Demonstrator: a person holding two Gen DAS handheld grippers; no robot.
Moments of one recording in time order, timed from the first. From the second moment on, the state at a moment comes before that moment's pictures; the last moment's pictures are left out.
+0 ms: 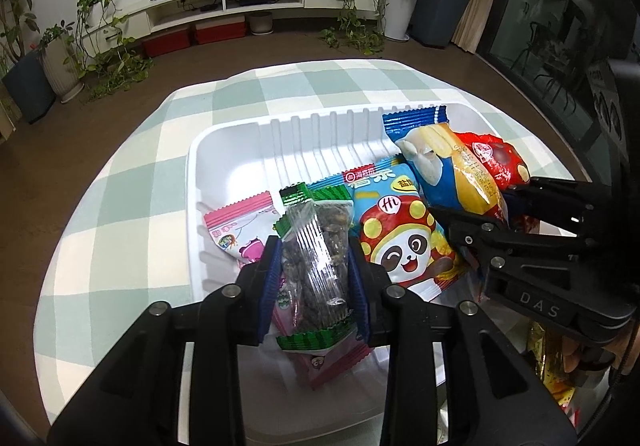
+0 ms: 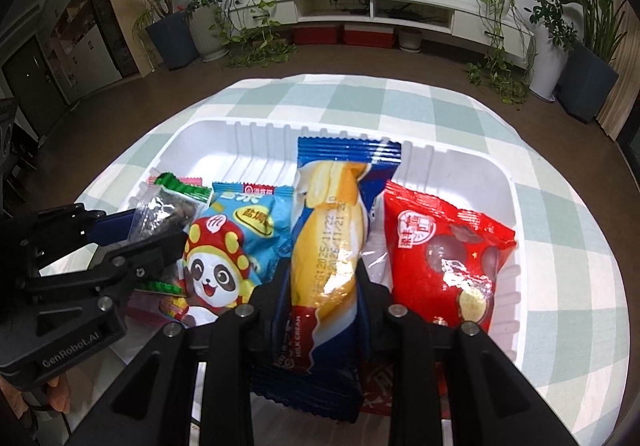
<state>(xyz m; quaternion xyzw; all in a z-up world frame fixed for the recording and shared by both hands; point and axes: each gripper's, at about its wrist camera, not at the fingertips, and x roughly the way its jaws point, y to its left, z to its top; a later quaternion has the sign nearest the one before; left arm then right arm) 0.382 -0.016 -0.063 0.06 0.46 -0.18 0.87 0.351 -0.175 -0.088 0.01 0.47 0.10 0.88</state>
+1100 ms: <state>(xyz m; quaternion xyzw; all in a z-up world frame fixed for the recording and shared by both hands) 0.190 0.026 0.015 0.06 0.38 -0.17 0.91 0.149 -0.230 0.038 0.11 0.32 0.17 0.93</state>
